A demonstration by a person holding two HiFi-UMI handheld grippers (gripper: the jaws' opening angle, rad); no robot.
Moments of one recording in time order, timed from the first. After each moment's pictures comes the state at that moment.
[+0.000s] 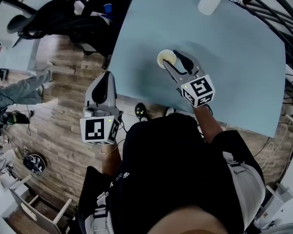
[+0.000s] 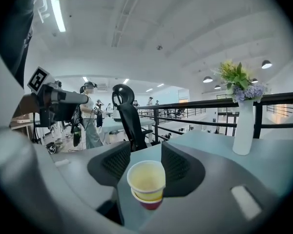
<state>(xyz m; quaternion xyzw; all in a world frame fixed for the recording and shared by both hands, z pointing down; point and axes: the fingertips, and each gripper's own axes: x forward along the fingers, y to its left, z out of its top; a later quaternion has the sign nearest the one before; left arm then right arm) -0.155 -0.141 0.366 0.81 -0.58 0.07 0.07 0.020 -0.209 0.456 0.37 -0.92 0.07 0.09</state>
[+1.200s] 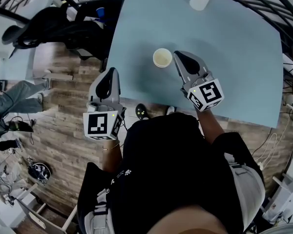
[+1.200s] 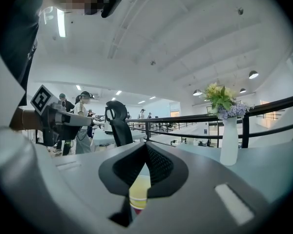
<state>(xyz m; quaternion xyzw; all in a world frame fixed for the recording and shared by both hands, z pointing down) -0.127 -0.160 0.367 0.84 -0.53 0.07 0.06 0.054 -0.198 0.402 0.43 -0.90 0.04 0.02</state>
